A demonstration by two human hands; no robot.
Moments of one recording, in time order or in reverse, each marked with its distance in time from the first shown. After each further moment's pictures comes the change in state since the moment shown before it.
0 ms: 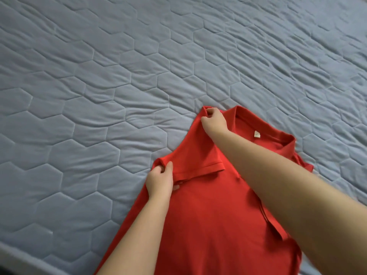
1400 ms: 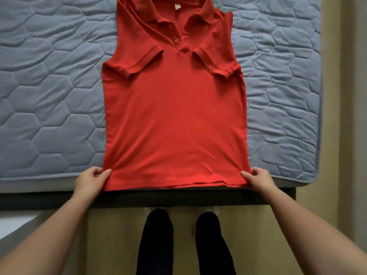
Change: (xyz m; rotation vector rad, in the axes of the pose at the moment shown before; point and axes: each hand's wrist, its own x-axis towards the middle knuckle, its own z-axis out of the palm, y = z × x) left_hand -0.078 -0.130 -0.257 1.089 -0.179 0.280; right_hand -0.506 0.318 -0.005 0.227 0.115 0.824
